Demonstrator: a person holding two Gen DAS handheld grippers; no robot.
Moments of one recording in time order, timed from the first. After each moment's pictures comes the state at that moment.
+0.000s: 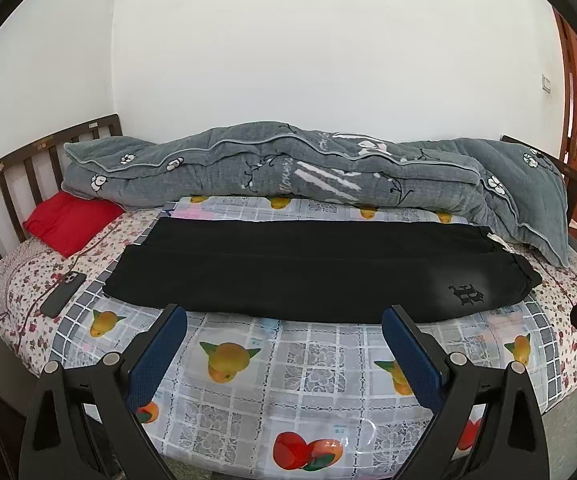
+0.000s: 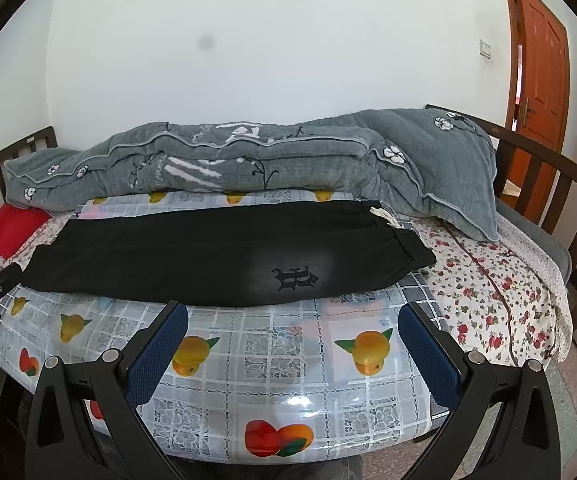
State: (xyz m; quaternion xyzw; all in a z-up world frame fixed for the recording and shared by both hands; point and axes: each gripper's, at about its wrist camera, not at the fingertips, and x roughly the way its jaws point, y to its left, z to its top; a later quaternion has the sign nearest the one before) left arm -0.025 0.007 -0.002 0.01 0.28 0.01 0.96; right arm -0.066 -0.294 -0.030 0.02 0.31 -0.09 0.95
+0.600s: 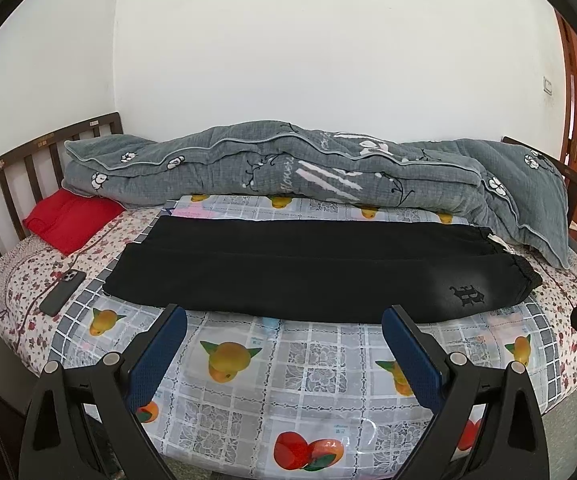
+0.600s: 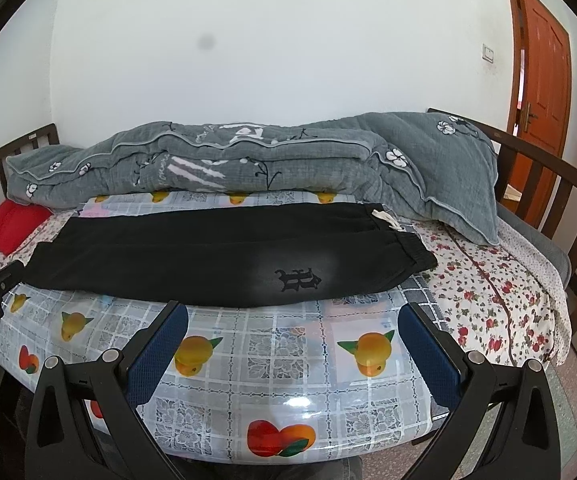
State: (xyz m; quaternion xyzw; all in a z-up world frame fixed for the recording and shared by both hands) left arm -0.025 0.010 -0.003 0.01 0.28 0.00 0.96; right arm -0.066 -0.288 -0.028 0.02 0.31 -0.09 0.95
